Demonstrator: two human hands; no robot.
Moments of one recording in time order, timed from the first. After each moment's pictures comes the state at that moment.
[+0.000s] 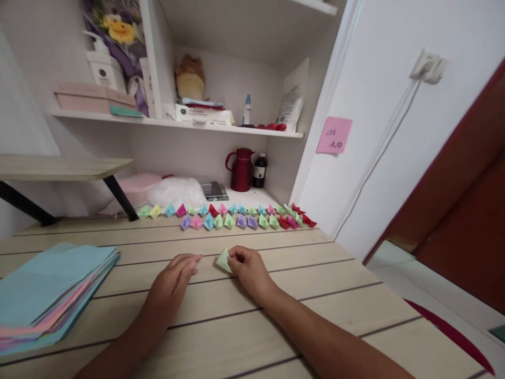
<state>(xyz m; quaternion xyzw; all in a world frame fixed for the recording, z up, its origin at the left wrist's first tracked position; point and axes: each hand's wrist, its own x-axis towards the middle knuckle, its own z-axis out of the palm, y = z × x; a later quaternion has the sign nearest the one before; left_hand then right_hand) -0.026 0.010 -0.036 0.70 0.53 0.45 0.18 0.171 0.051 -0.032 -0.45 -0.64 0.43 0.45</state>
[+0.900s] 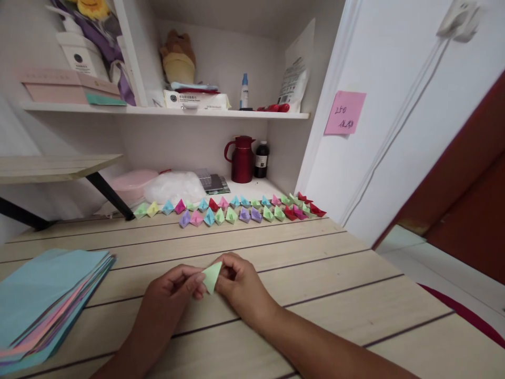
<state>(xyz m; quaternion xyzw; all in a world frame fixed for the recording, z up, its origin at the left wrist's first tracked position) -0.009 -0.002 -0.023 0.55 0.51 0.50 0.43 0.148 0.025 -0.030 -0.35 -0.61 0.53 0.47</state>
